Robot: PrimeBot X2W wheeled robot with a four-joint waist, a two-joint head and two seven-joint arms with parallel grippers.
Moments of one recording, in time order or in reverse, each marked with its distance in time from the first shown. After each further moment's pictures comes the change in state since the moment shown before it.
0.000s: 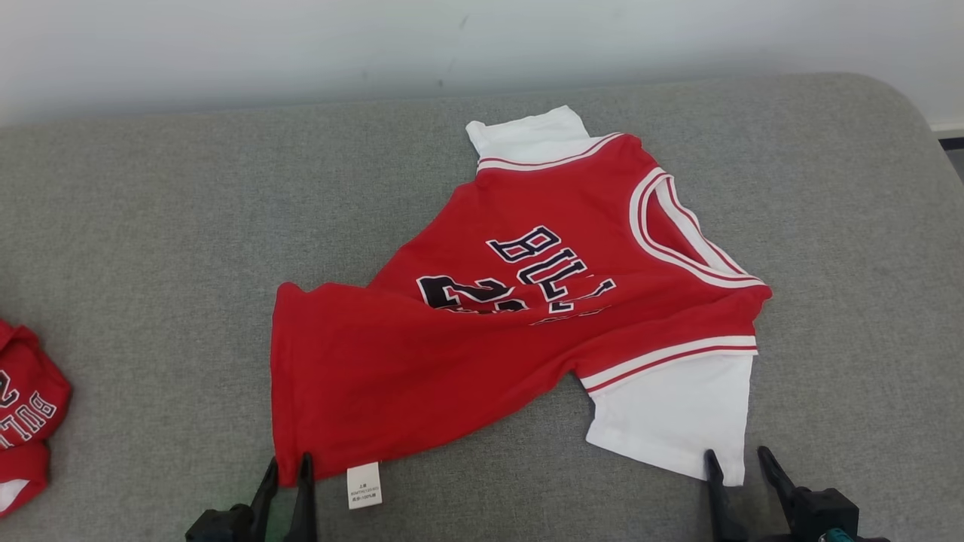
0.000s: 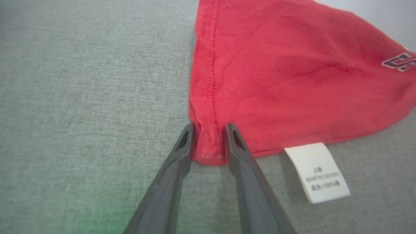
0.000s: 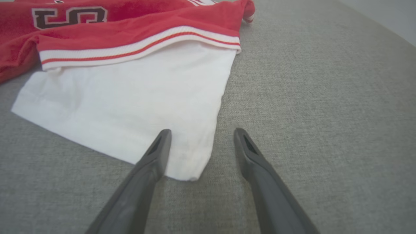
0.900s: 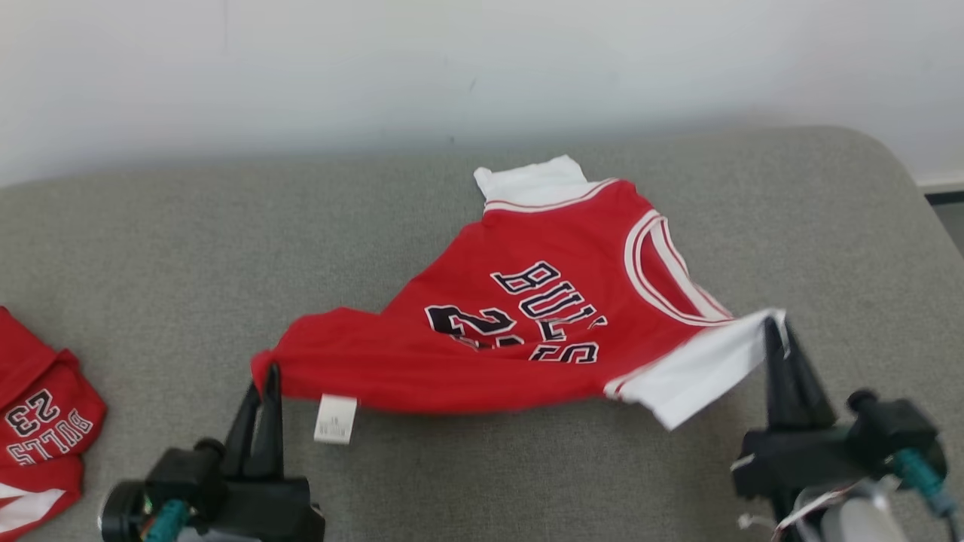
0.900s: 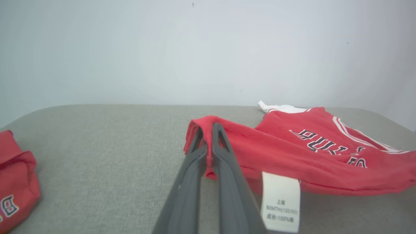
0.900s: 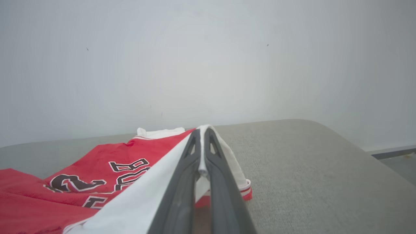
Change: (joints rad) left arm -0.023 0.002 0.063 -0.271 0.088 -0.035 0.004; right arm -0.093 -0.025 0.010 -0.262 0.103 0.000 0.000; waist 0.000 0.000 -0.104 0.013
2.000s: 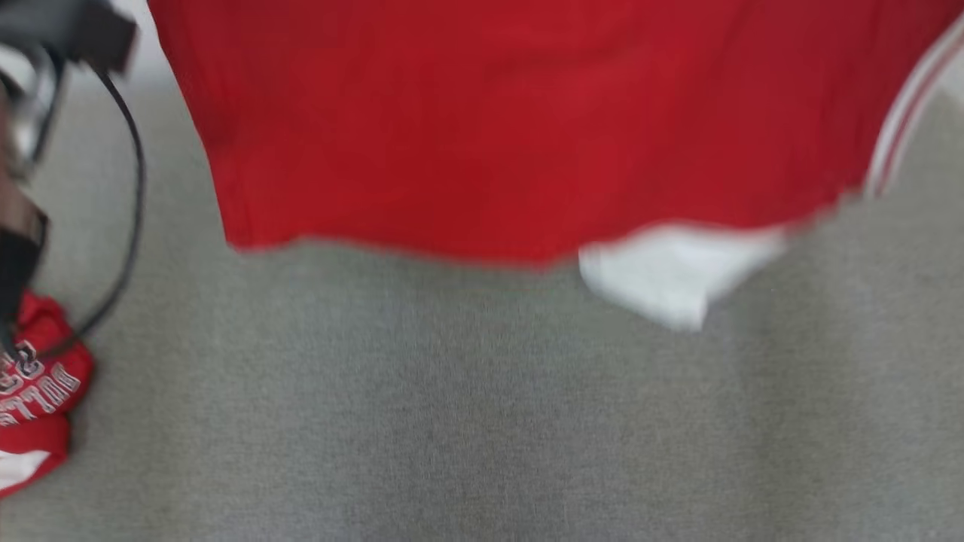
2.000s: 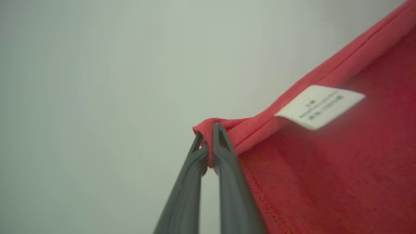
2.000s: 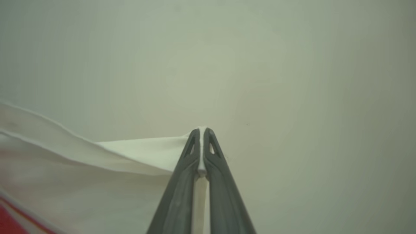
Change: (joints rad) left arm -1.057 0.398 -0.318 0.216 0.049 -0.016 0.075; right arm -1.074 -0.360 0.153 0.228 -0.044 0.000 0.000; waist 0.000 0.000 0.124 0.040
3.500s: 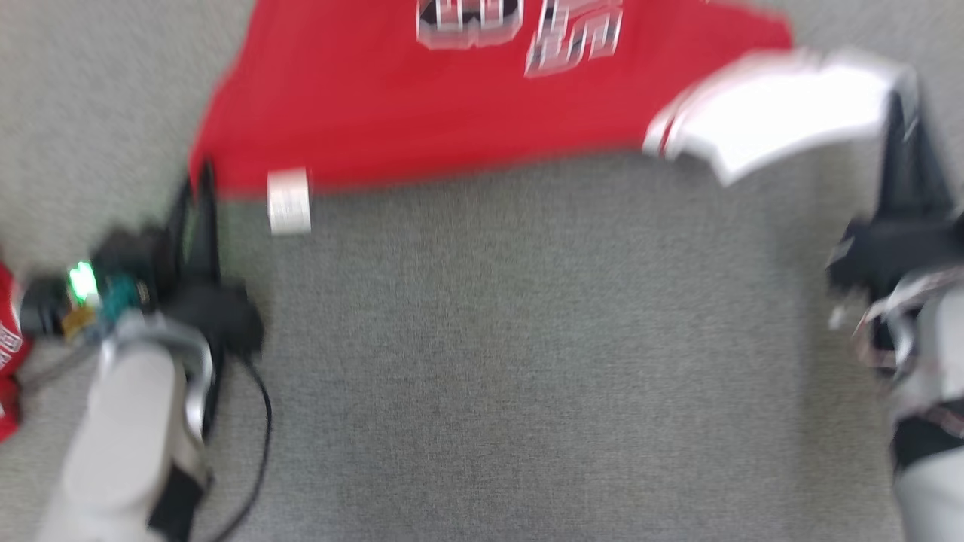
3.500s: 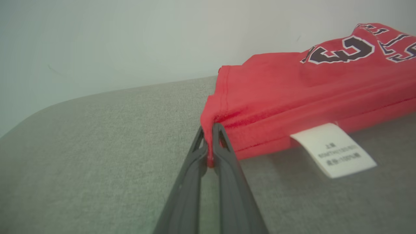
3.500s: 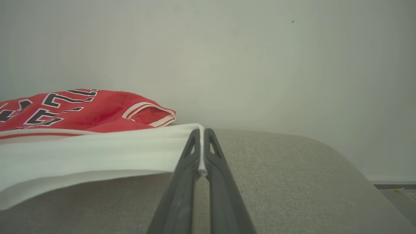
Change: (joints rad) left arm 0.504 -0.201 0.159 0.126 -0.103 0.108 -0.075; right arm 0.561 0.141 -0.202 0.030 -0.002 0.001 0.000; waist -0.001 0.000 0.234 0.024
